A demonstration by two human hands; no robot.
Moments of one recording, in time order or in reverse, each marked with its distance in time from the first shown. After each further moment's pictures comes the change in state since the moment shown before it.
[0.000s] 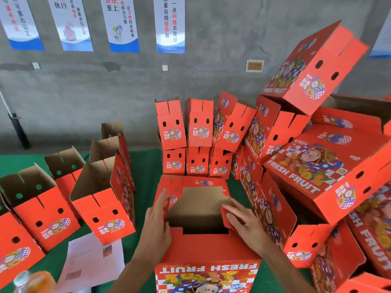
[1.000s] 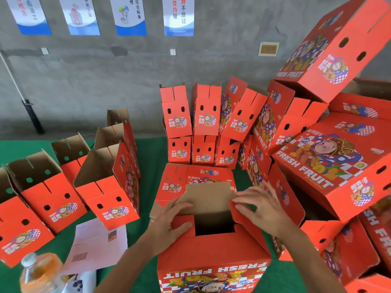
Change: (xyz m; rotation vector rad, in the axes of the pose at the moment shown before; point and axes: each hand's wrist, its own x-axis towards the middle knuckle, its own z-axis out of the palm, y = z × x) left_hand 0.007 -0.008 0.012 -0.117 -0.416 -0.013; right_hand 0.022 0.012 -0.043 -0.462 0.143 -0.353
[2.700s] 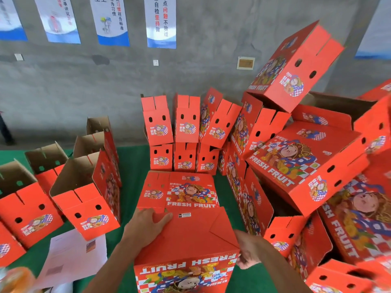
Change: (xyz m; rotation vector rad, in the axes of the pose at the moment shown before) left_hand 0.018 0.012 0.005 0.369 0.152 -0.403; right_hand -0.055 -0.002 0.019 0.843 -0.734 1.336
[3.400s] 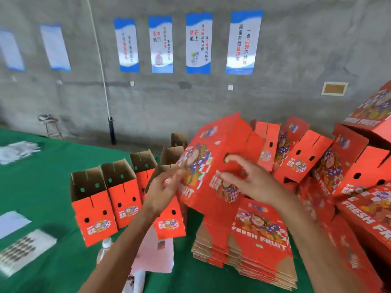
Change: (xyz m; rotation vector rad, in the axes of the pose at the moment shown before) left_hand -0.019 -0.069 -0.185 -0.692 0.514 0.184; right_hand -0.164 -0.214 0.139 -0.645 0.208 -1.410
